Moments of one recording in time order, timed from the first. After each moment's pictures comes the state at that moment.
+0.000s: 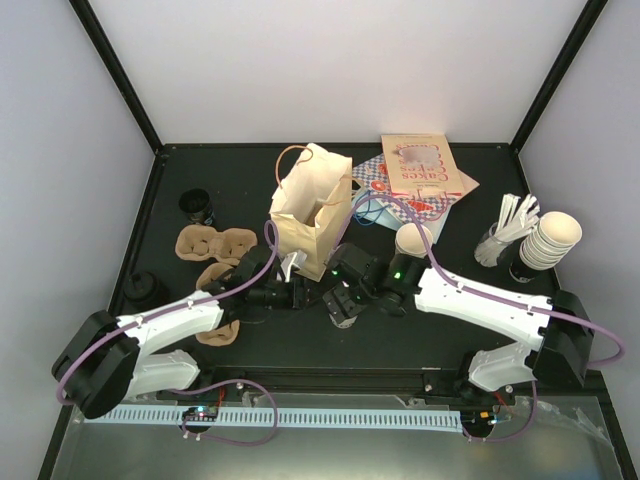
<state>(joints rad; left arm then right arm) -0.68 1.17 0.46 0.07 0.58 -0.80 1.09 1.37 1.10 -0.84 0.14 0.39</state>
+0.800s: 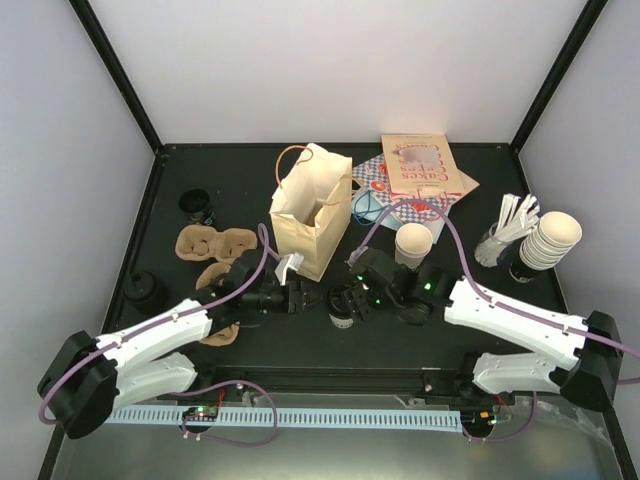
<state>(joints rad) -0.71 1.04 0.46 0.01 0.58 -0.81 1.06 1.19 0.98 -0.82 0.11 0.51</state>
